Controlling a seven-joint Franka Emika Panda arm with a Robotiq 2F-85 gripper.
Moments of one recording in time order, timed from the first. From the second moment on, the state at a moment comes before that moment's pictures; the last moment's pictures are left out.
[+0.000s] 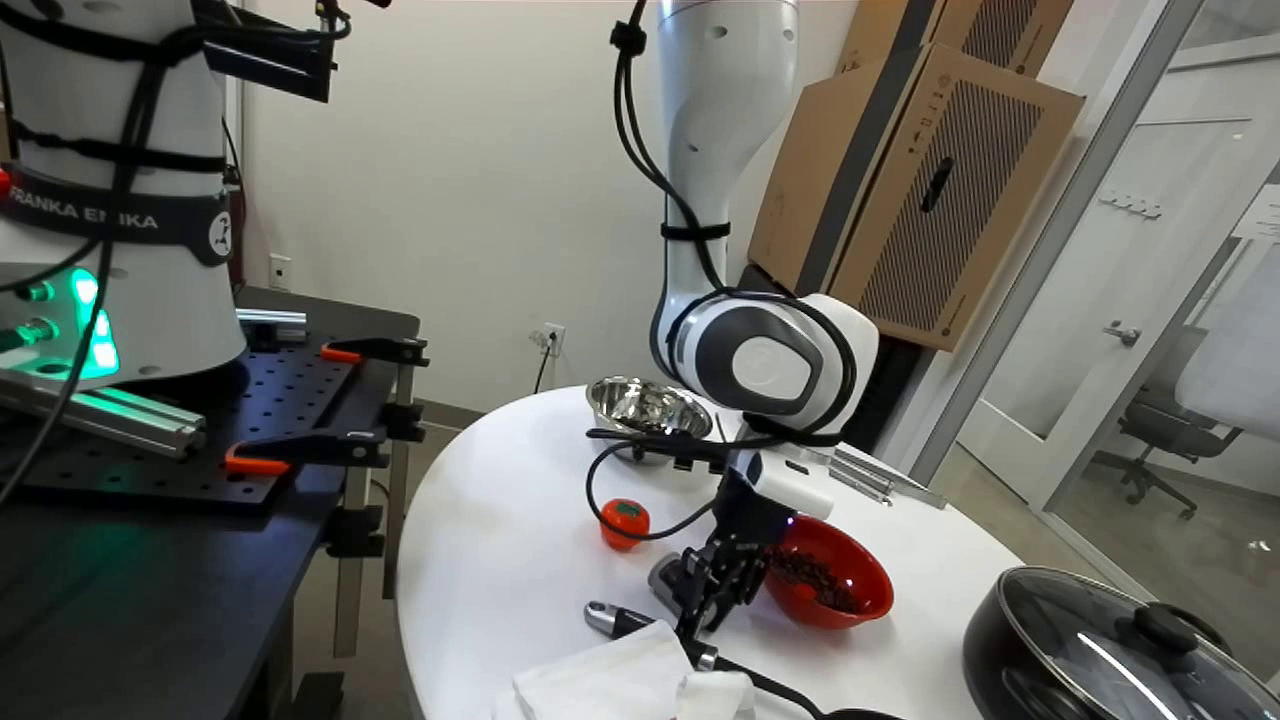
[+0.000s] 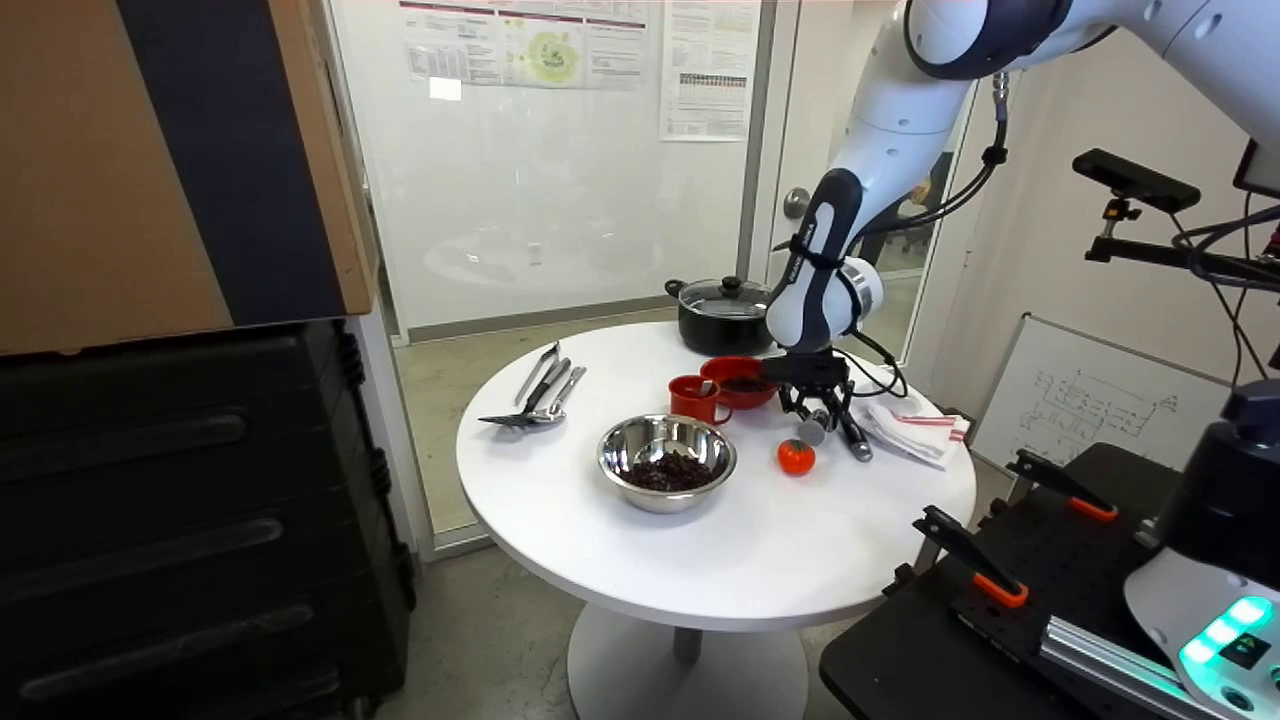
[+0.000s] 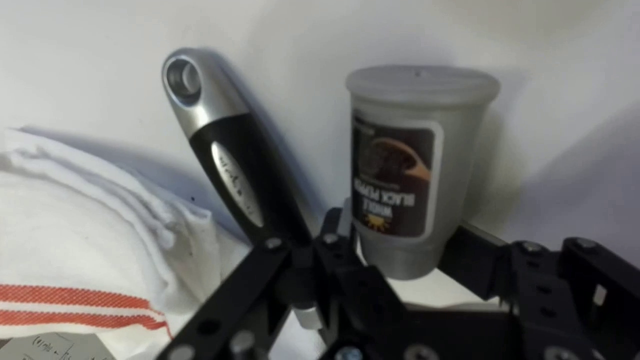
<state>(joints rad) 0.04 0.92 -0.26 -1.91 -0.12 2.67 1.07</state>
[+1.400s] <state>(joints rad) 0.00 0.72 -0.28 -1.99 -0.05 2.68 0.91</state>
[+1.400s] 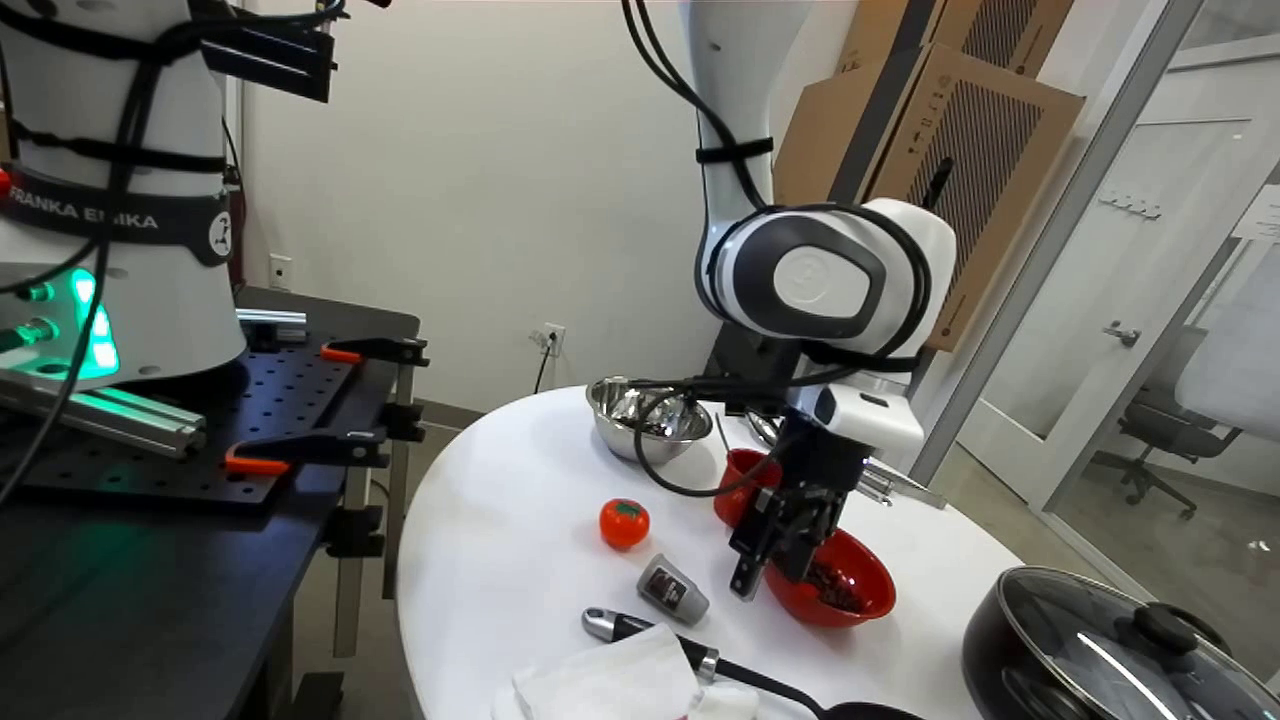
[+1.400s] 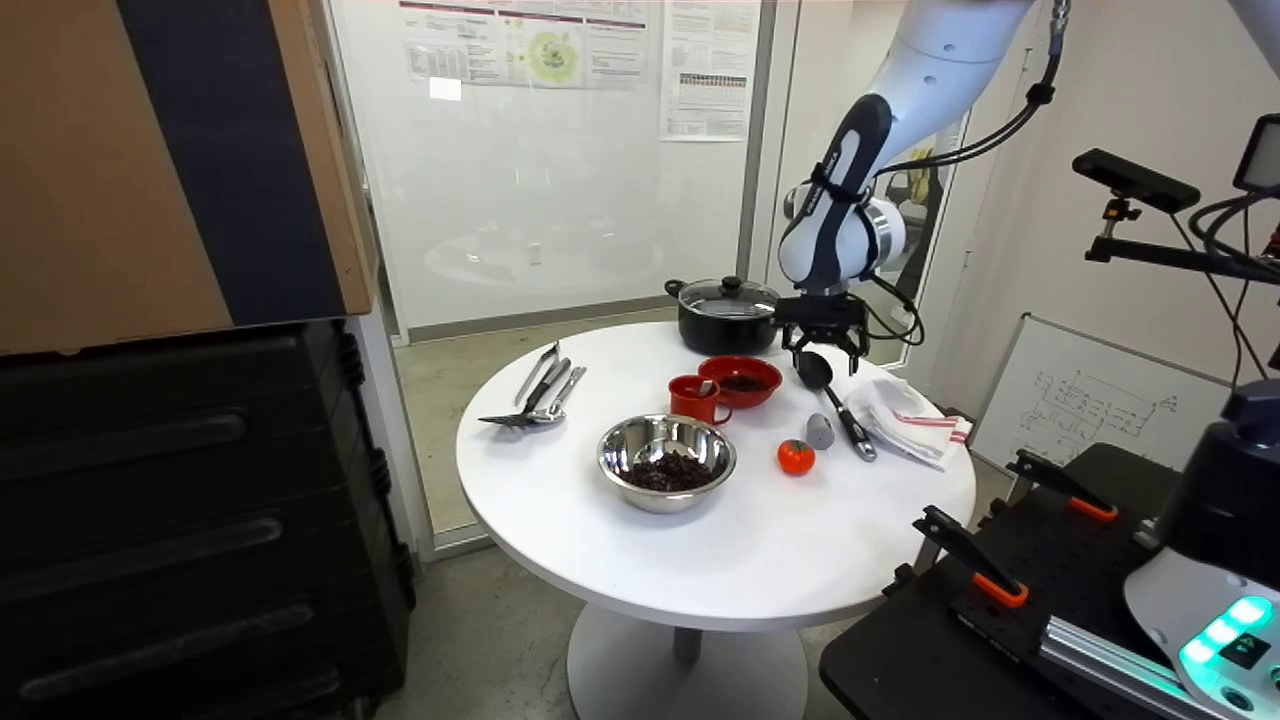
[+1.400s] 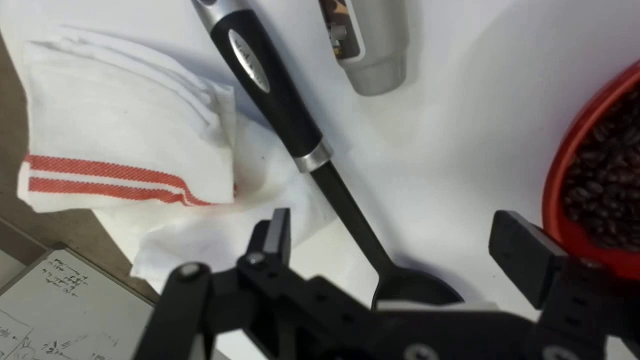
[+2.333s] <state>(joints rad) 0.17 0.55 -0.52 -2.20 -0.12 2.96 0.95</state>
